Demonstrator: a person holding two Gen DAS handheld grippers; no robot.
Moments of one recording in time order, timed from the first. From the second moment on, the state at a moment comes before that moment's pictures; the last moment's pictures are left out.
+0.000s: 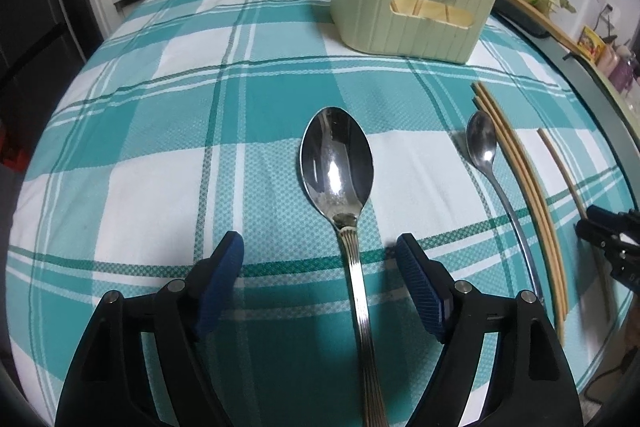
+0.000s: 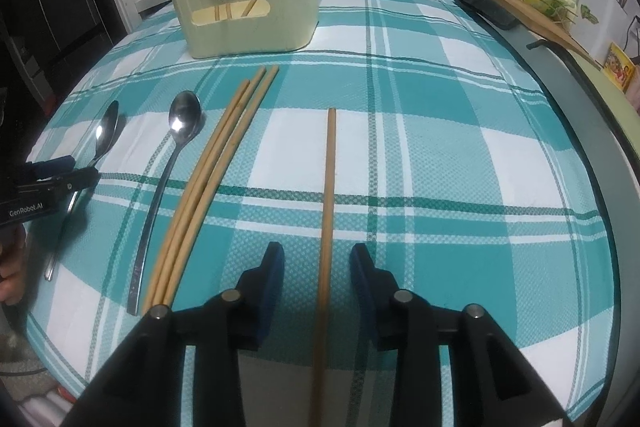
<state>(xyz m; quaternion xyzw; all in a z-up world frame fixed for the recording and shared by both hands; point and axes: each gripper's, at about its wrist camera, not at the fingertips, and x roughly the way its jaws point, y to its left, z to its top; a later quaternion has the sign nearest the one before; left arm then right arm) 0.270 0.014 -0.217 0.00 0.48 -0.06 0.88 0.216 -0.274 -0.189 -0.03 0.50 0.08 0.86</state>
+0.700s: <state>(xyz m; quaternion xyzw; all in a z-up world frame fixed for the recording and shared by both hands) 0.313 -0.003 -0.217 0.02 0.48 -0.06 0.88 0.297 -0.261 -0.192 -0.06 0.51 0.09 0.85</state>
